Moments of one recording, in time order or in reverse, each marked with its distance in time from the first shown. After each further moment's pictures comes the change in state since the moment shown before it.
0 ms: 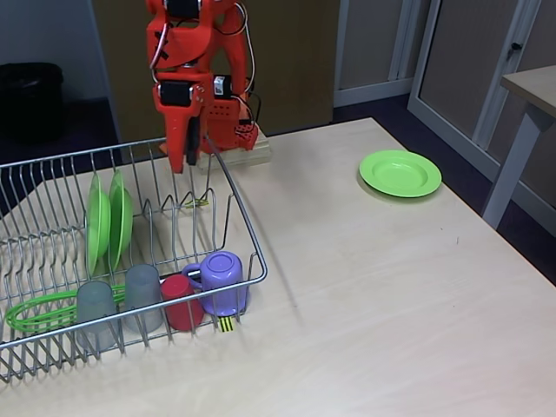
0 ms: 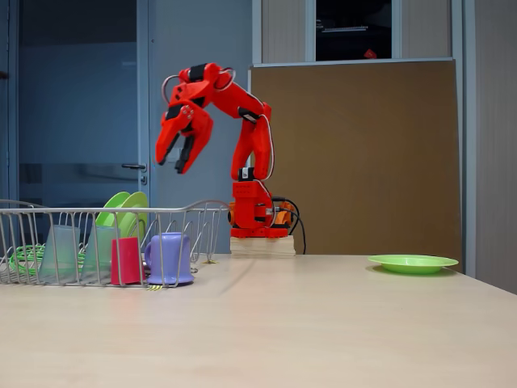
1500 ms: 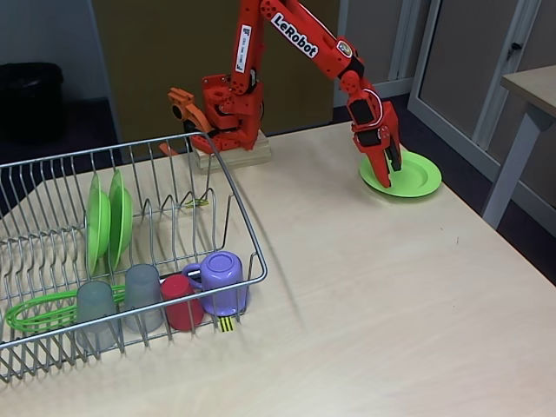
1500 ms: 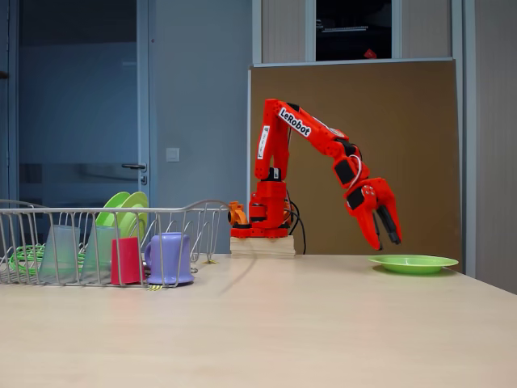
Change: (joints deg) arm -78.8 -27.0 24.7 -61.2 95.9
